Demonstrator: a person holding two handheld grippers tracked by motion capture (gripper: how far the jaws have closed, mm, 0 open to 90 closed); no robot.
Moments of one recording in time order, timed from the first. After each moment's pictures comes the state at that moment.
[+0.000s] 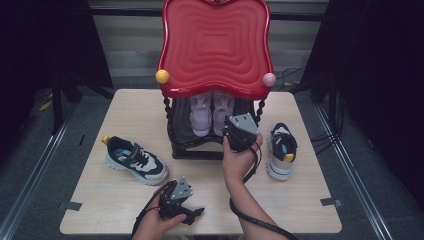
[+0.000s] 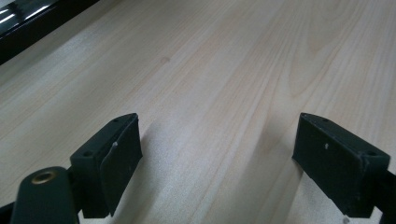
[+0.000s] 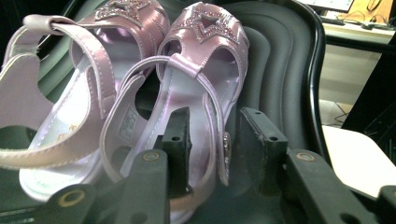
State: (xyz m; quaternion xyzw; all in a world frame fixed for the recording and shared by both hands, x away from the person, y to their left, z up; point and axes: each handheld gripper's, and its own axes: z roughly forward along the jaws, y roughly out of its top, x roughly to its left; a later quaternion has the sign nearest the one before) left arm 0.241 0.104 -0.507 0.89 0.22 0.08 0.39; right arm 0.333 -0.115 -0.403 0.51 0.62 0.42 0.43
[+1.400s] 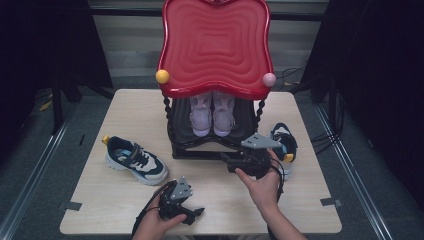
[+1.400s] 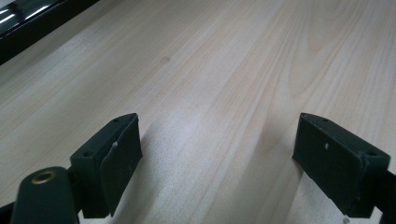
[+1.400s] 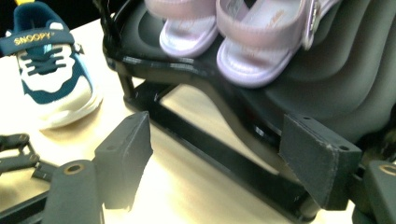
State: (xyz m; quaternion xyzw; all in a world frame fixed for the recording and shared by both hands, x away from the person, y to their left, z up) left arm 0.241 0.104 -0.507 0.89 0.22 0.08 0.39; right arm 0.278 -0.156 -0.412 0.43 0.75 0.44 0.23
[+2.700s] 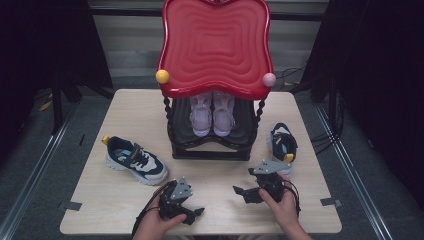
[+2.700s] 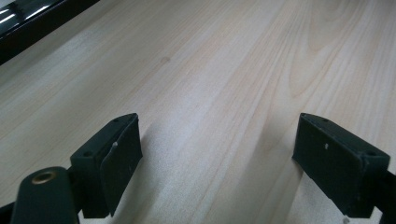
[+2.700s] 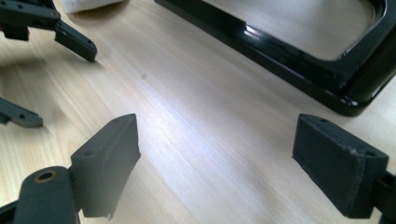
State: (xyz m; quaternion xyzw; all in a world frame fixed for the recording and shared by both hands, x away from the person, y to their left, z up) left arm 0.241 0.104 -0.507 0.89 0.22 0.08 0.39; right arm 0.248 -0.202 -0.483 0.38 0.82 0.42 0.13
